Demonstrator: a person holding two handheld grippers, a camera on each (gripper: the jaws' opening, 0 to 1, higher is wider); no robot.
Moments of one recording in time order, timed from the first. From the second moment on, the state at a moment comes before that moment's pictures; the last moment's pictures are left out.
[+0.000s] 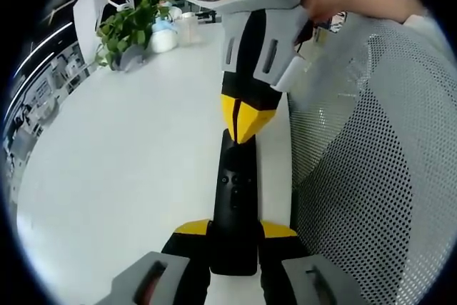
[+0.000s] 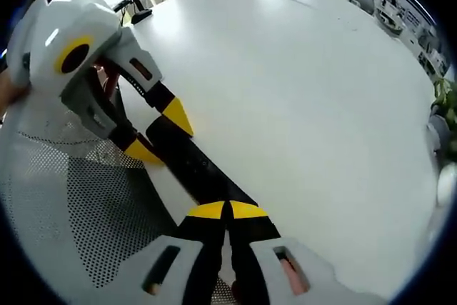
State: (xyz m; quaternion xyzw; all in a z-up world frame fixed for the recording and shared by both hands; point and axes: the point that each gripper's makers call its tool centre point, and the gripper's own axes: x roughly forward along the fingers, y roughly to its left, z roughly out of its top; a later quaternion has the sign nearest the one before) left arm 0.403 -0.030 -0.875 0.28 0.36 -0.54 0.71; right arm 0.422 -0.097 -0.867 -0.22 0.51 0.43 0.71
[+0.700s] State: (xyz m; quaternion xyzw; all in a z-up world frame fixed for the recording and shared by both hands) left arm 0.403 -0.030 -0.874 0.28 0.36 -0.55 0.70; right arm 0.422 -0.096 -0.866 -0.25 0.51 0.44 0.70
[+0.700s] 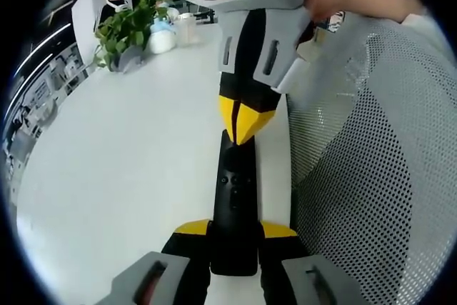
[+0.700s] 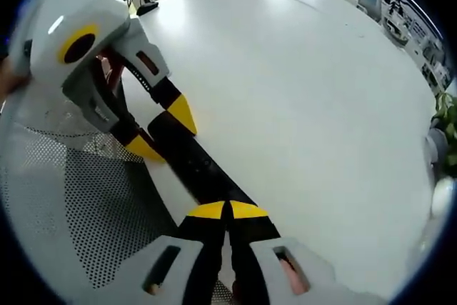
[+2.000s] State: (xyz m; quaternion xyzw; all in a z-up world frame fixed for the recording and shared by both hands) left arm 0.403 -0.030 -0.875 0.28 0.36 -0.55 0.70; right arm 0.419 -0.086 -0.867 -0.27 0.49 0.46 0.69
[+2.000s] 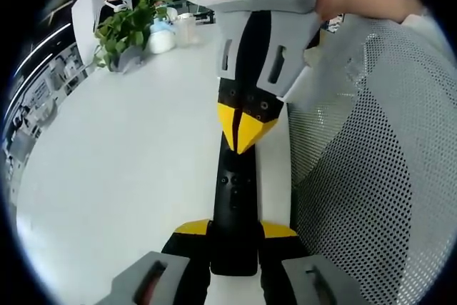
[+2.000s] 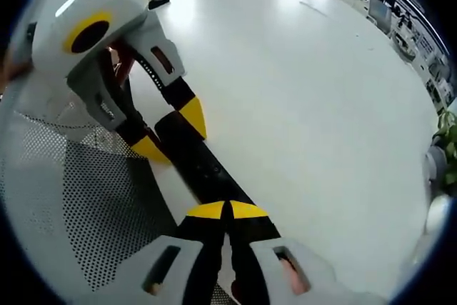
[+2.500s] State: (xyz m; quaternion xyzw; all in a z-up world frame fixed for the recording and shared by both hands) left arm 0.404 -0.031 -0.875 0.28 0.36 -0.55 0.70; right arm 0.419 -0.086 -0.867 -0.29 0.47 0.47 0.69
